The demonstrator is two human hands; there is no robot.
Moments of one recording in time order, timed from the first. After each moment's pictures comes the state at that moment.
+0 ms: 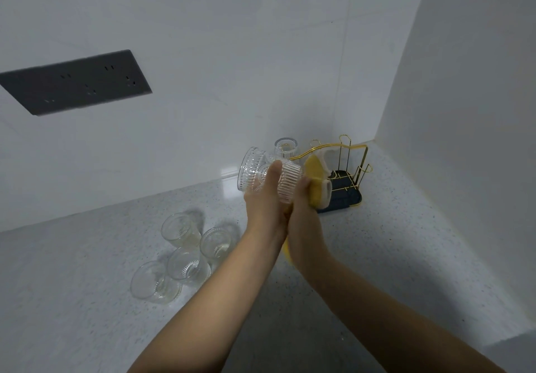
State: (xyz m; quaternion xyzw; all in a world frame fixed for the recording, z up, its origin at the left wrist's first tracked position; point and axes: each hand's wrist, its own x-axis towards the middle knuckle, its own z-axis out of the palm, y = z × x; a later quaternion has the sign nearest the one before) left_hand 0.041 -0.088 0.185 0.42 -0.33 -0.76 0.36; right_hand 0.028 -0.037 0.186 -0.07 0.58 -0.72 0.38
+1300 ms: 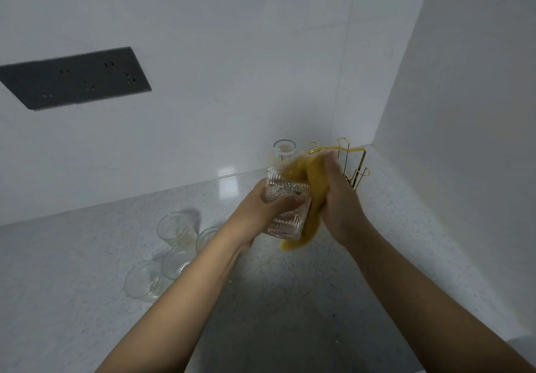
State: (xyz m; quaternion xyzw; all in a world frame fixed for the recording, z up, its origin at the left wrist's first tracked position) left_hand 0.075 -0.104 0.187 0.28 -0.66 -0.68 0.17; right_hand -0.037 -0.013 0.212 -0.27 0.54 -0.68 0.43
